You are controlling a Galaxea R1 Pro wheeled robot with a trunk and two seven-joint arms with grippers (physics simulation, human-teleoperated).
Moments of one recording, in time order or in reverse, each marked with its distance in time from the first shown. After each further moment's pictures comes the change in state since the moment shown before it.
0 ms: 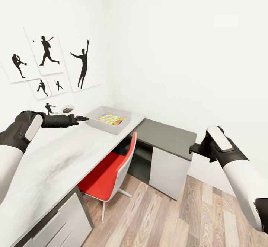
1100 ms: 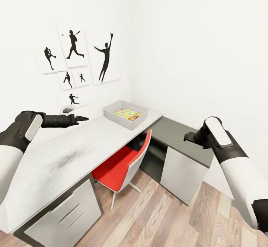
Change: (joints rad) left arm 0.000 0.000 -0.001 0.000 -0.003 -0.001 0.001; right arm -0.012 0.031 0.010 -0.184 0.003 0.001 -0.004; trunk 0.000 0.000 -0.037
